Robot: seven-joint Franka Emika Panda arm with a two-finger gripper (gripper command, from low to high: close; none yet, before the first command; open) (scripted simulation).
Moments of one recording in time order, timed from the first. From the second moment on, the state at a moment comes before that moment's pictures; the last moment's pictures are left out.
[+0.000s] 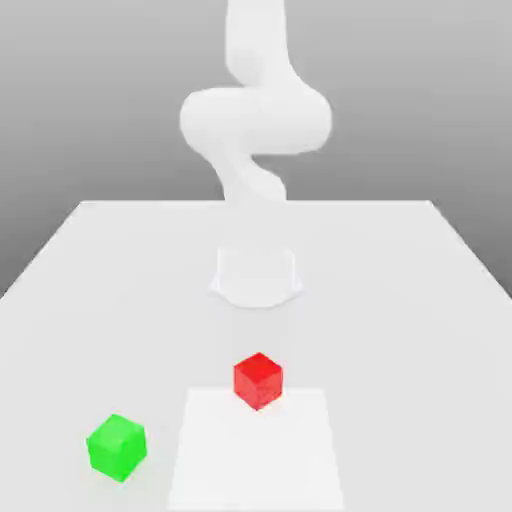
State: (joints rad) arm 0.02 -0.74 -0.01 -2.37 -0.02 2.35 0.74
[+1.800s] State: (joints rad) arm -0.02 -0.02 -0.21 -2.73 0.09 2.70 -0.14
